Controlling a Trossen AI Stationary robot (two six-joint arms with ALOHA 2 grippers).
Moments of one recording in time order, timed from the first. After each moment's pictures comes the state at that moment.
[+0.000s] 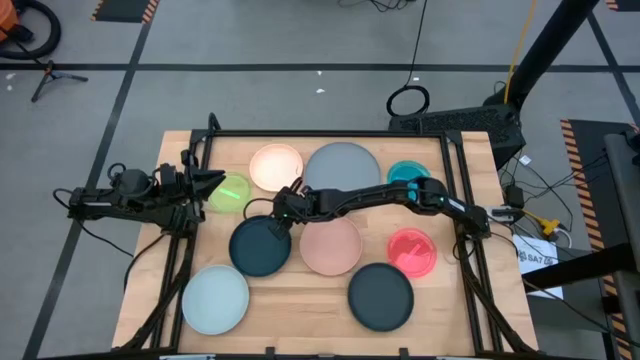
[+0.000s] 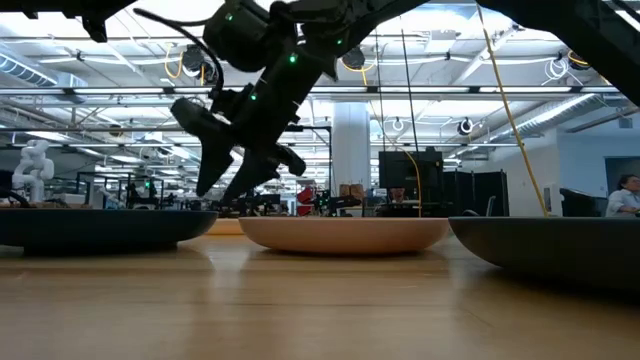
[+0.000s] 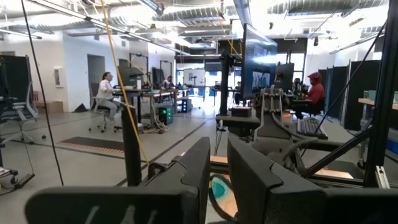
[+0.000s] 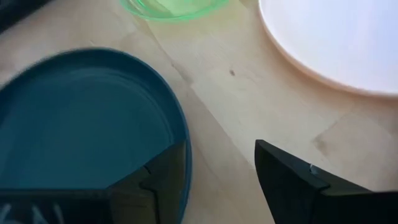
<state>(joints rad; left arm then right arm) -0.10 0.15 0.41 -0.03 -0.34 0.07 0.00 2.33 1.88 -0.45 0.24 0.60</state>
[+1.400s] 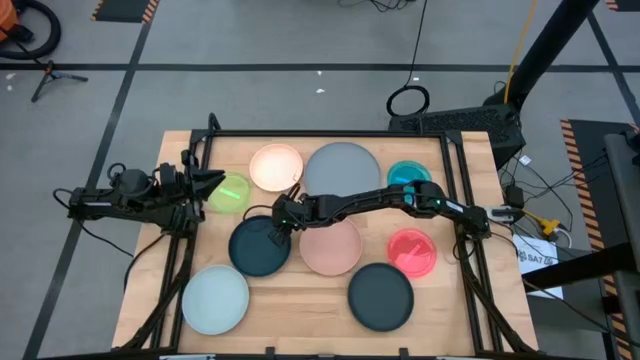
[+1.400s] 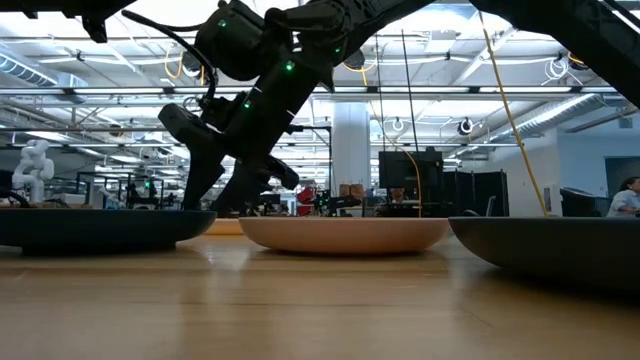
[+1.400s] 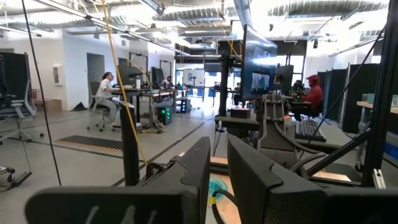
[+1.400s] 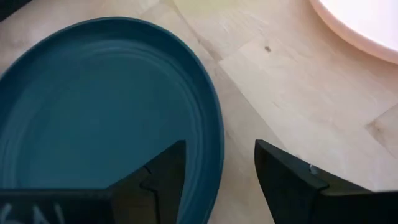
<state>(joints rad) -0.10 0.15 0.41 -0.02 -0.34 0.06 0.02 2.36 1.88 -0.41 0.18 0.61</state>
